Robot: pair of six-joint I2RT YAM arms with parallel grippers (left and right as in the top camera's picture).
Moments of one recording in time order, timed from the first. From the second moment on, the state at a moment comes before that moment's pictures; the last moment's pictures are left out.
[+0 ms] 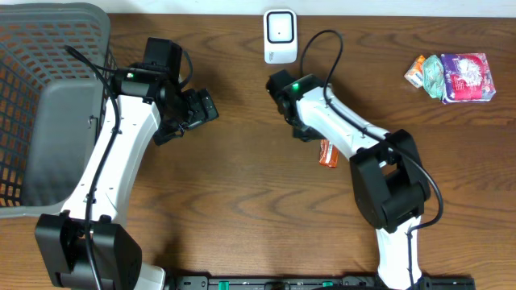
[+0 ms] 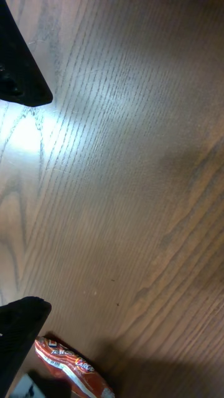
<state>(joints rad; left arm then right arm) -0.15 1.66 1.47 -1.14 0.15 -0.56 0.54 2.15 1.64 -1.13 0.48 0.68</state>
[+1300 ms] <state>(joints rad) -0.15 1.66 1.47 -1.14 0.15 -0.56 0.38 2.15 1.70 -1.10 0.17 0.26</state>
